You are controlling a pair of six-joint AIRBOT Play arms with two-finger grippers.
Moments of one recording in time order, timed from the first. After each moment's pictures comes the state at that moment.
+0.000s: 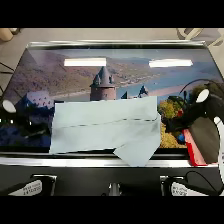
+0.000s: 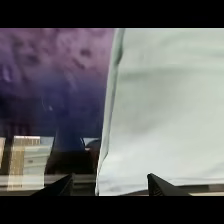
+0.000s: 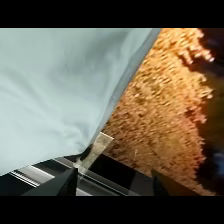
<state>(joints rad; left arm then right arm) 0.27 -1.27 0.88 1.37 -1.45 -1.46 -0.22 -1.39 1.05 -1.33 1.49 0.96</state>
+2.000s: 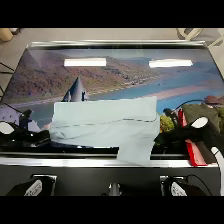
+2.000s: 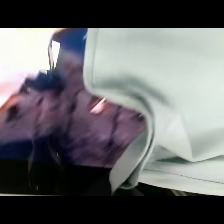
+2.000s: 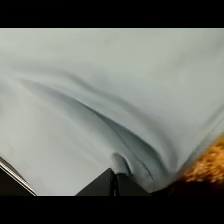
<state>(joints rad) 0.28 -0.94 0.58 1.25 -1.16 -1.44 -0.23 -1.11 0.62 -0.98 1.24 0.77</state>
